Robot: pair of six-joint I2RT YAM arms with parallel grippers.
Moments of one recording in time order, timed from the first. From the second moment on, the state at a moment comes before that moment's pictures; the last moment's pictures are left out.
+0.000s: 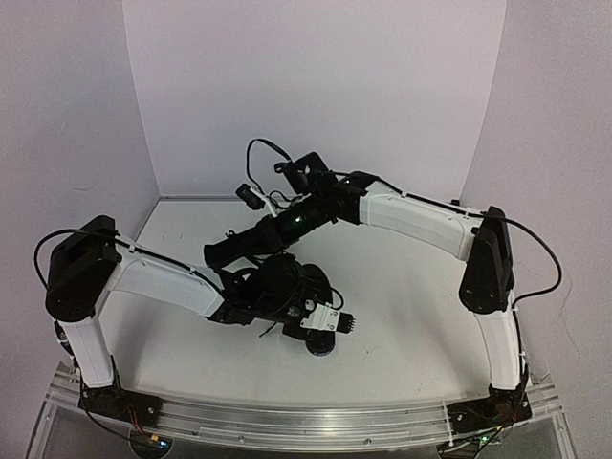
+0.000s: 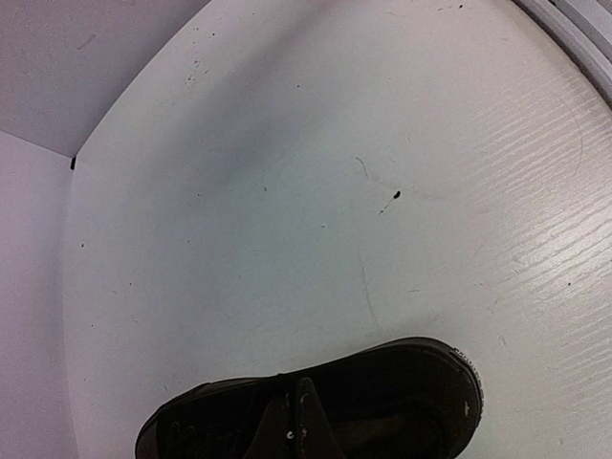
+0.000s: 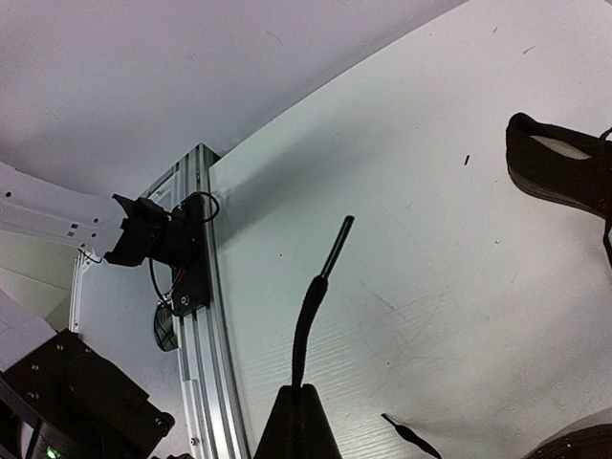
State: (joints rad) left arm -1.12 1.84 1.05 0.16 0.16 0.91; right arm 0.90 2.20 2.10 -0.61 -0.67 0.16
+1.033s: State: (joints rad) left arm -1.14 1.87 1.06 0.15 0.15 0.91; right arm 0.88 2.20 2.12 -0.72 -0.70 0.10
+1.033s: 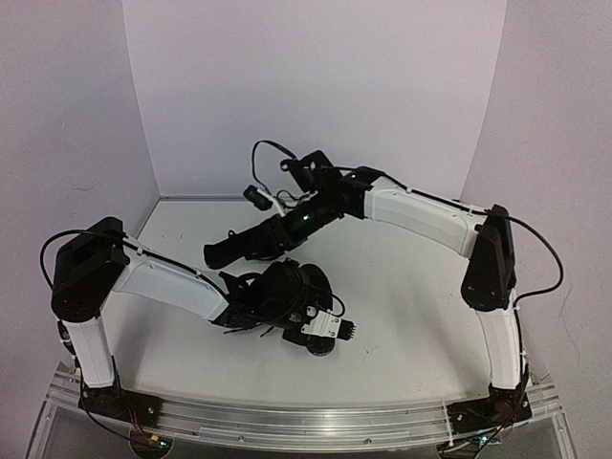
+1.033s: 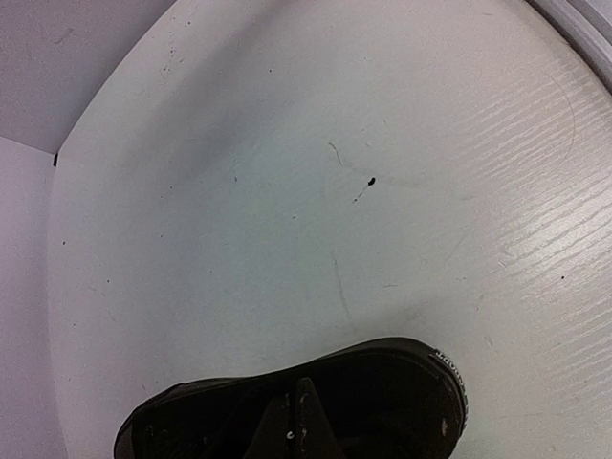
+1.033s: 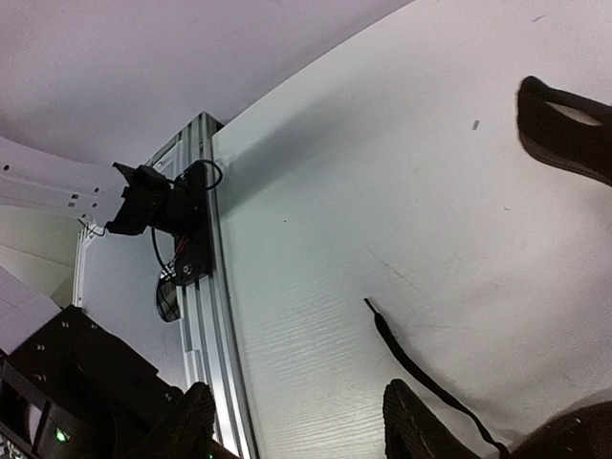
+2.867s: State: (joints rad) left arm -0.83 1.91 1.04 0.40 0.47 -0.03; right arm 0.72 1.47 1.19 -0.44 -0.36 0.26
